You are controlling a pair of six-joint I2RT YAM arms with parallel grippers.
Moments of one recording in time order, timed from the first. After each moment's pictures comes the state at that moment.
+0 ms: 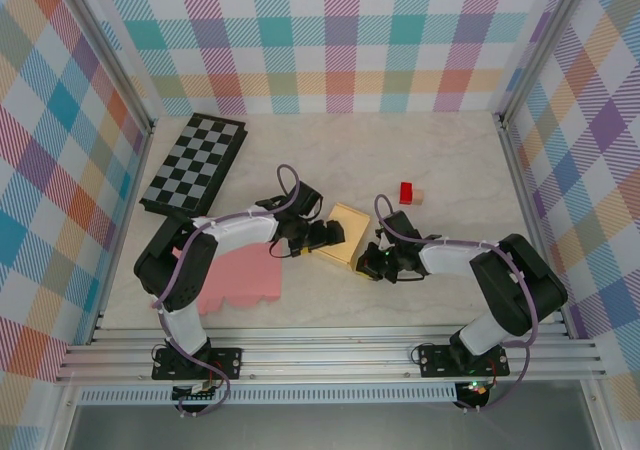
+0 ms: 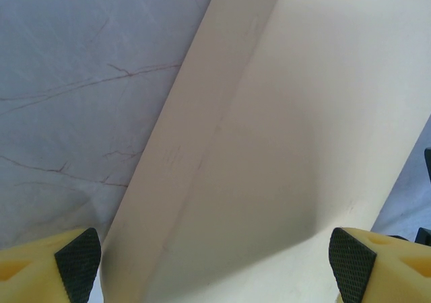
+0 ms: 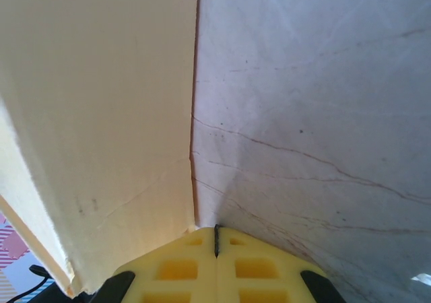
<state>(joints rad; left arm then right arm) -0.67 1.79 1.09 -0.39 0.29 -0.82 0.57 1.55 0.59 -0.10 -0.48 0.98</state>
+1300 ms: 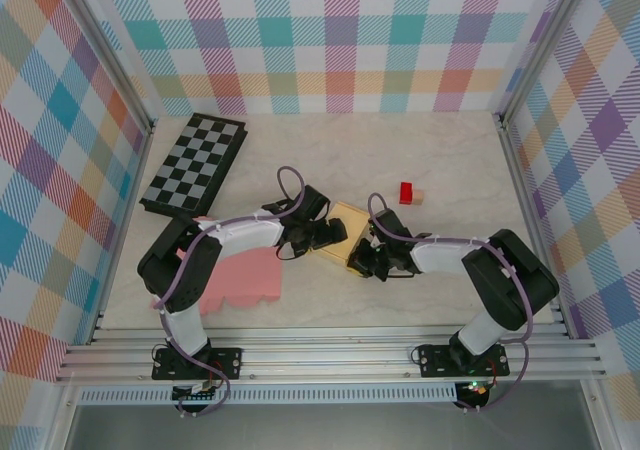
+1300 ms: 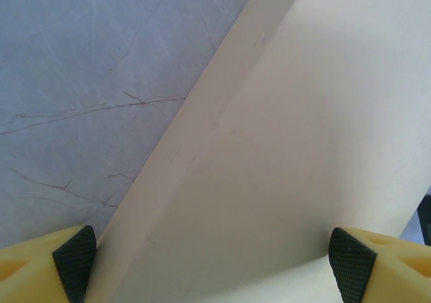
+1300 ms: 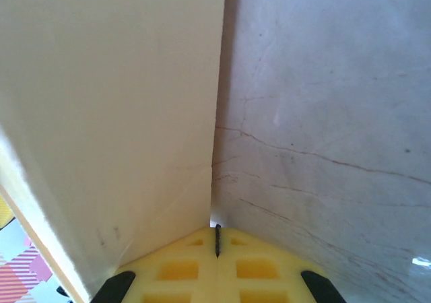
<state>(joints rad) -0.73 1.80 1.10 -0.35 0.15 -0.94 0.64 1.59 0.64 -0.05 -0.43 1.13</state>
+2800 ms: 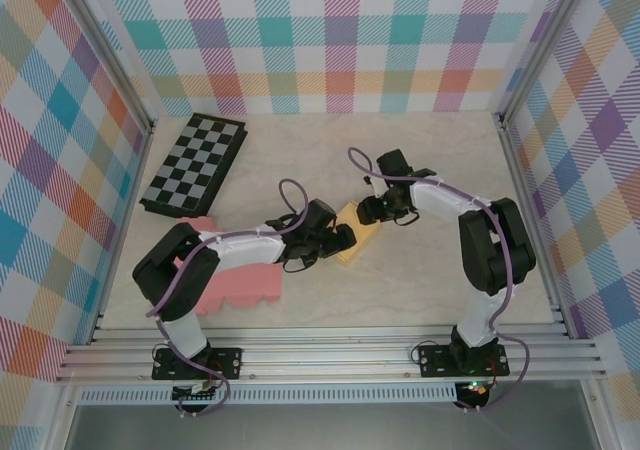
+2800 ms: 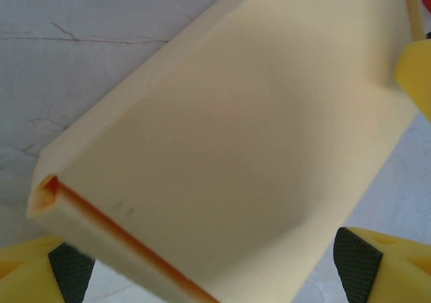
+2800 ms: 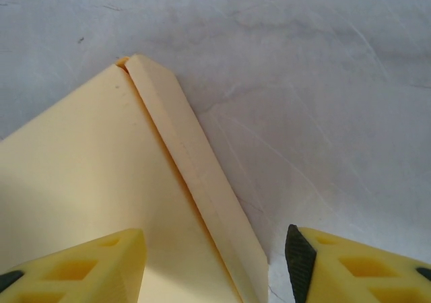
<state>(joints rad) -0.81 1.76 0.99 -0.16 0.08 -1.09 0.41 1.83 1.22 -0.59 -0.21 0.09</state>
